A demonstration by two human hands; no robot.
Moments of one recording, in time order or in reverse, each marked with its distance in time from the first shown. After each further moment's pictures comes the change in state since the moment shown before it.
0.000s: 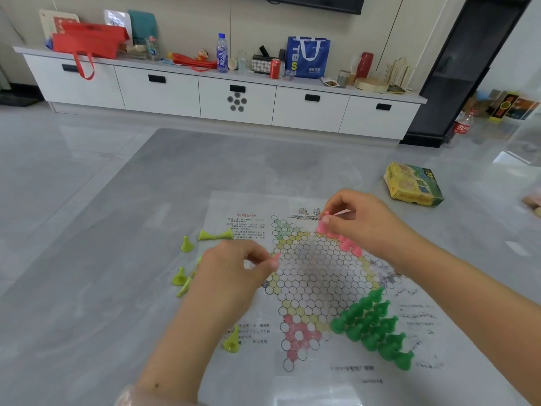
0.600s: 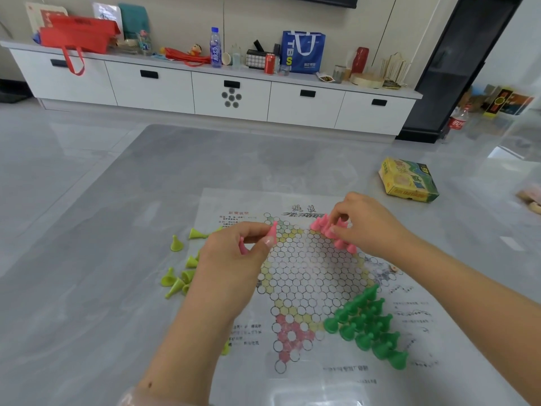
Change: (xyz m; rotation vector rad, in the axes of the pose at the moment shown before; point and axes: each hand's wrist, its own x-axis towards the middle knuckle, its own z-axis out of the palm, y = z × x) left_hand 0.001 0.020 0.009 -0.405 0.073 -0.082; right_hand 0.023 0.039 -0.005 -0.457 0.006 -0.064
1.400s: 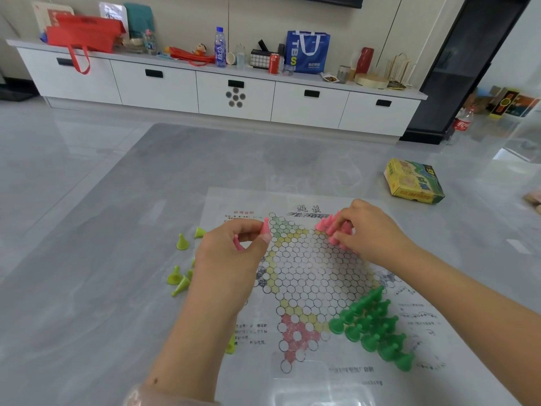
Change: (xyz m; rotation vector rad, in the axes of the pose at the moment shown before) left_hand 0.002 -0.003 -0.004 -0.033 0.099 -0.064; right_hand 0.002 0.006 0.012 -0.099 0.036 0.011
